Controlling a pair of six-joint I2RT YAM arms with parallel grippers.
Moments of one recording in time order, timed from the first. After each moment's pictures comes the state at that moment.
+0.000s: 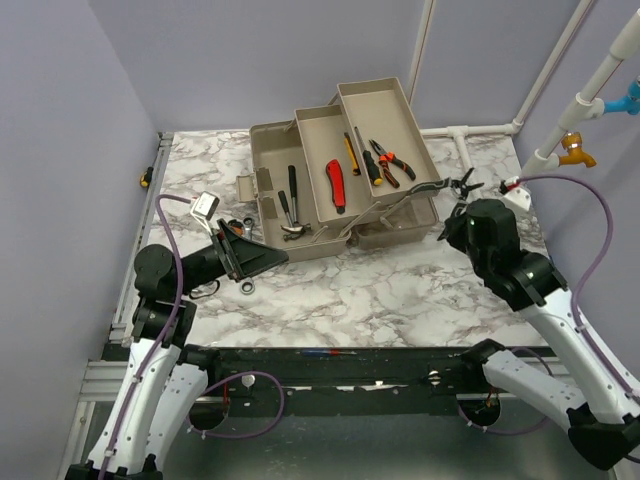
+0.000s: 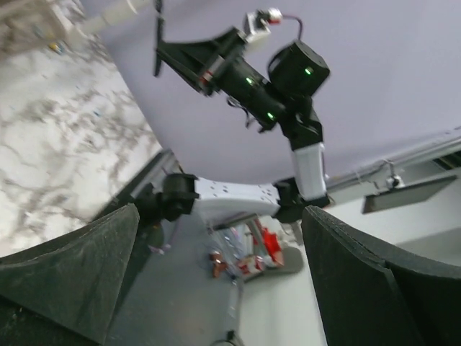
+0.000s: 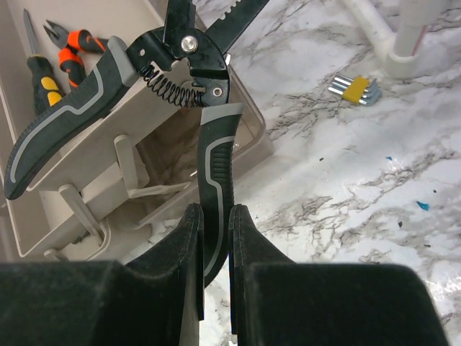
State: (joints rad) left arm -0.19 0.53 0.63 0.08 0.91 -1.26; right arm 0.50 0.83 0.99 -0.71 0.57 0.76
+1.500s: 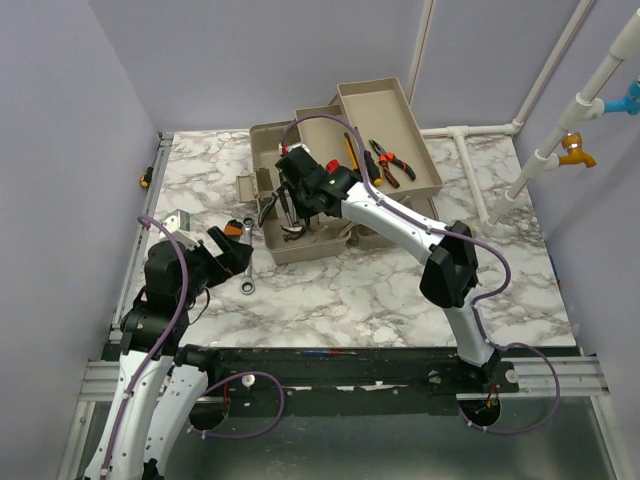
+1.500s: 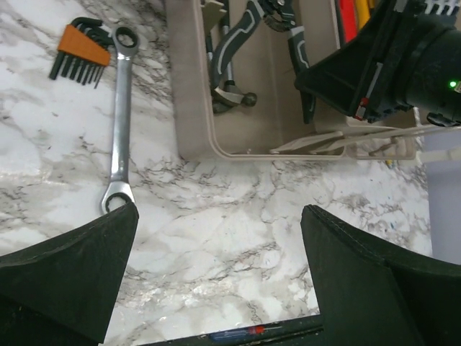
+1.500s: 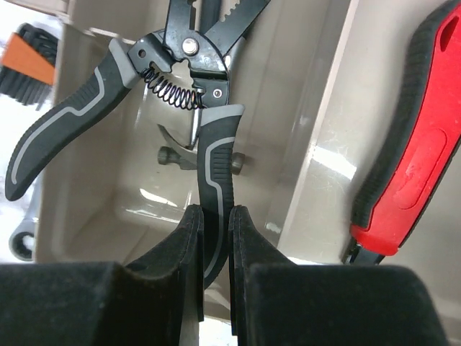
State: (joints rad) left arm -0.18 0.50 0.73 -0.64 0.11 -0.65; right arm 0.89 2.13 2.08 -0.79 0.30 0.30
